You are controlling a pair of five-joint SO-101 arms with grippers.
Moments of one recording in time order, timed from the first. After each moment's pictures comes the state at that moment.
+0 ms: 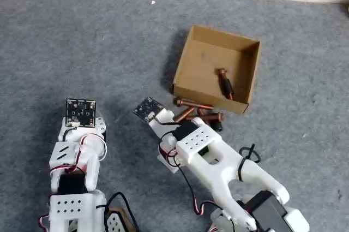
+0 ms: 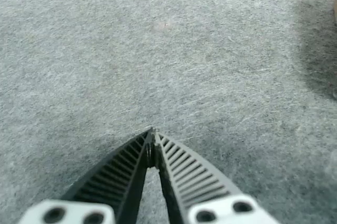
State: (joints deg) left arm -10.9 -88.1 95.3 29.6 -4.4; right arm -43.6 -14.7 48.7 54.9 14.0
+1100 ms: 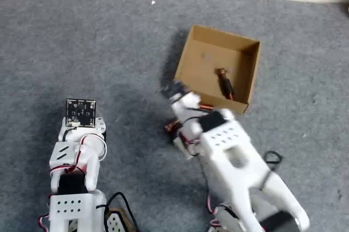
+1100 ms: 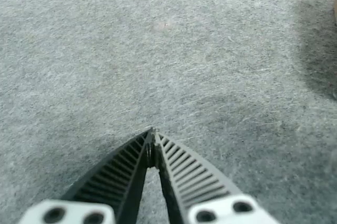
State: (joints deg) left arm -10.9 -88.1 95.3 29.6 -4.4; right arm -30.6 -29.4 45.5 64.7 14.1
